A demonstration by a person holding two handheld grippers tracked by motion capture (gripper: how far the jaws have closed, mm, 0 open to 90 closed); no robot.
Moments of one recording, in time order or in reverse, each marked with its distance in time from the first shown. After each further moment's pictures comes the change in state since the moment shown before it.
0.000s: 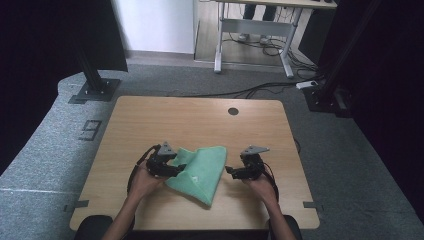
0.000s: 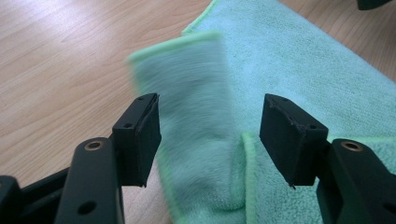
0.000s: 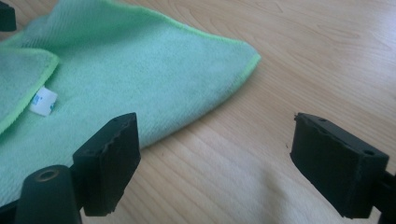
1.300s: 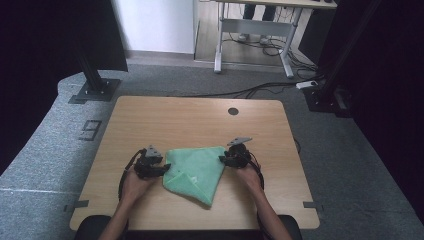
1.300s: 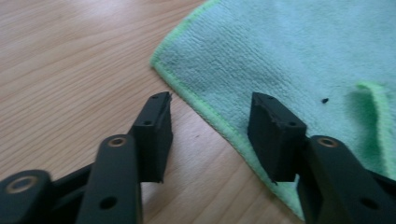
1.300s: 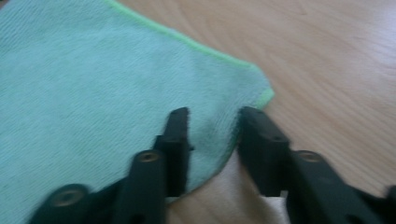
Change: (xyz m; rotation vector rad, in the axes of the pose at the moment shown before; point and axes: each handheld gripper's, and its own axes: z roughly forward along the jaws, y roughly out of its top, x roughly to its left) left arm 0.031 -0.046 0.006 0.035 0.109 -0.131; right arm -0.007 0.024 0.058 0.085 0.003 -0.041
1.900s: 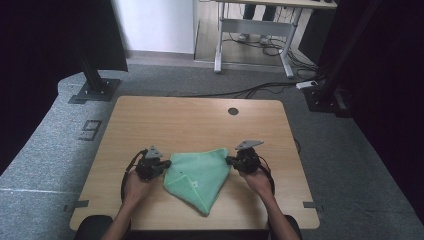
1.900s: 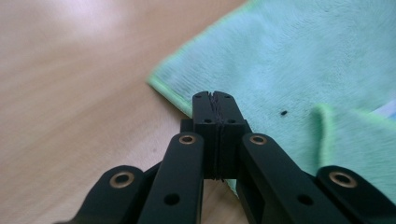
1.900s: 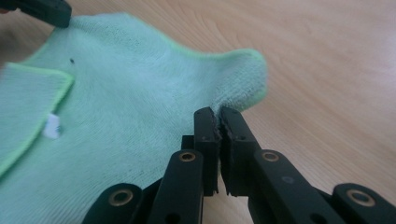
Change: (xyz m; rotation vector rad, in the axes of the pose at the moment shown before) left arm -0.014 0.012 -0.024 -0.069 -0.054 0.014; right arm 0.014 -0.003 -0.061 -0.053 0.069 -0.023
